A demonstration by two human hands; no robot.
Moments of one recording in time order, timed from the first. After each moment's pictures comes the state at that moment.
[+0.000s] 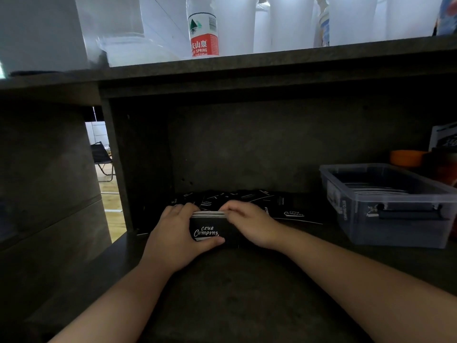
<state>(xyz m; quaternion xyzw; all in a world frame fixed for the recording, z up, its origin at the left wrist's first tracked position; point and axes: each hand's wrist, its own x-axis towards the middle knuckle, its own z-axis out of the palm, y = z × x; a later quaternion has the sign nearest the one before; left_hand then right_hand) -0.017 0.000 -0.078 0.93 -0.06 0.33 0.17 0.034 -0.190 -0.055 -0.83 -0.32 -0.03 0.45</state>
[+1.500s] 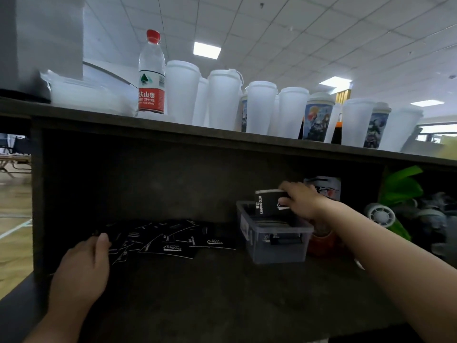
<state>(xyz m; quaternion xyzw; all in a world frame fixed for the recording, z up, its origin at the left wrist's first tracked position) -0.016 0.013 -0.078 0.85 0.05 0.38 0.35 -0.033 -0.413 0.094 -0.98 0.00 -0.18 -0.02</state>
